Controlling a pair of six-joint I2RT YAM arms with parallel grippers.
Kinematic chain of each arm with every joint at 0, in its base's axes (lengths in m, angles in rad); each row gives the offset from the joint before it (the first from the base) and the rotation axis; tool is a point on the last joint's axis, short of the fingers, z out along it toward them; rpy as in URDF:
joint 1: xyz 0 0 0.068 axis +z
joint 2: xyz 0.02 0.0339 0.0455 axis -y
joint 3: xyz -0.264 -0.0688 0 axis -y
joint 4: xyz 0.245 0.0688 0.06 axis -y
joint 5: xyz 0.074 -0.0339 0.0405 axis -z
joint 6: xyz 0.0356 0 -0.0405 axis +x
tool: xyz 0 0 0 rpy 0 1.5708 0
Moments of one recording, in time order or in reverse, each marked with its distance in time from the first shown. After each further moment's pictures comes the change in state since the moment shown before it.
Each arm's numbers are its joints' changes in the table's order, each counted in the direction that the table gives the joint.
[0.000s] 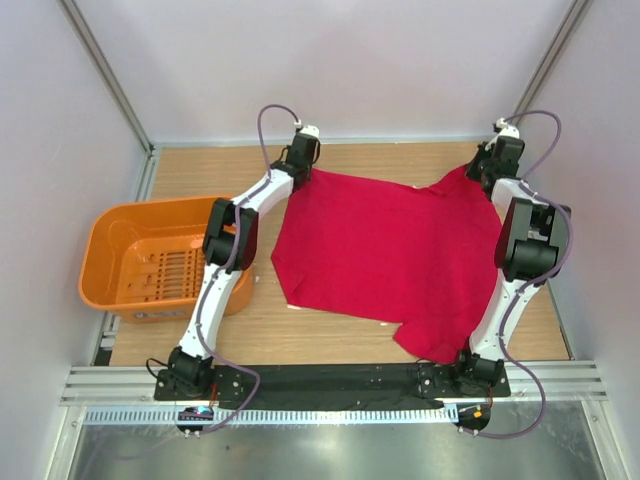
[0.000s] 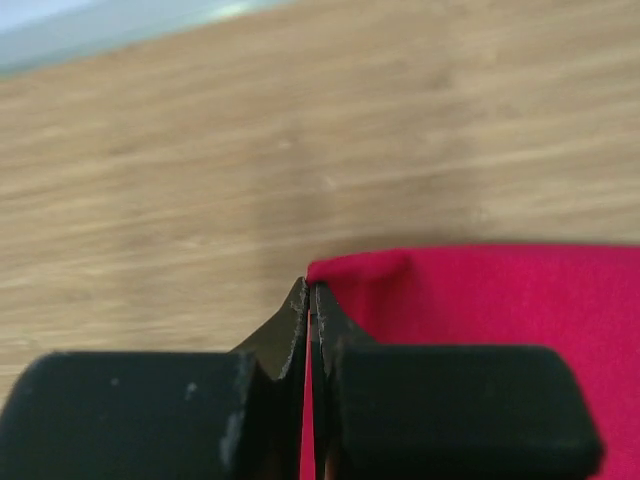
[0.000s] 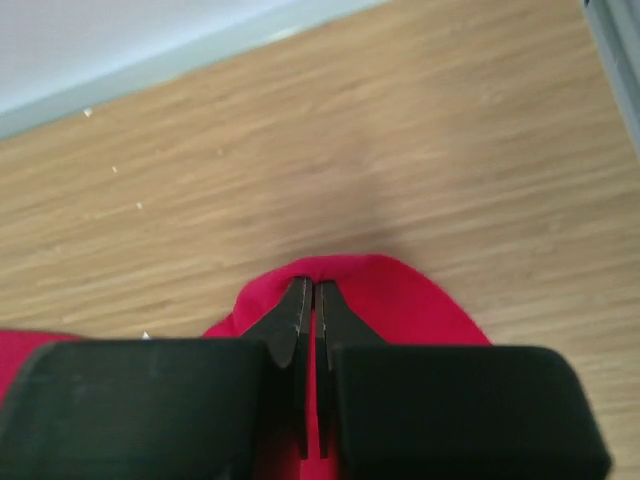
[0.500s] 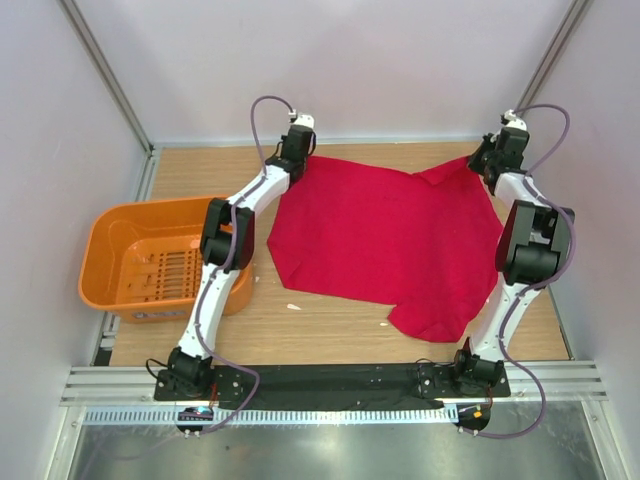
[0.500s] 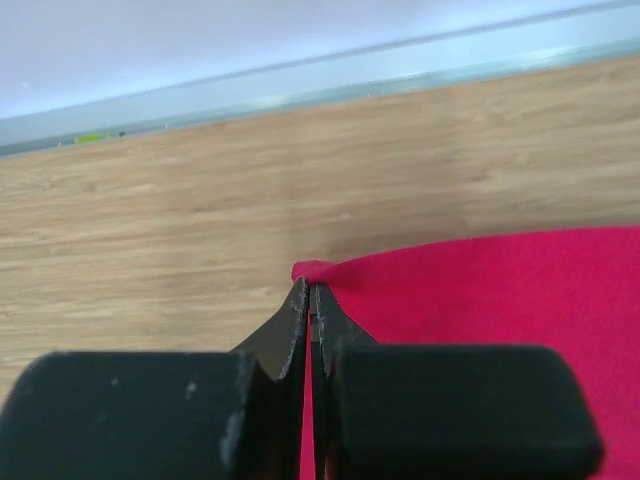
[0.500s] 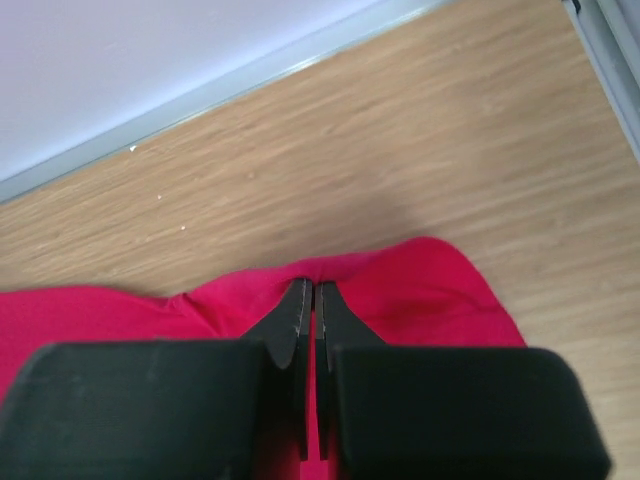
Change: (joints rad) left arm 0.022 0.002 0.072 0.052 -0.058 0.025; right arm -0.005 0.017 0.087 -0.056 0.005 0.084
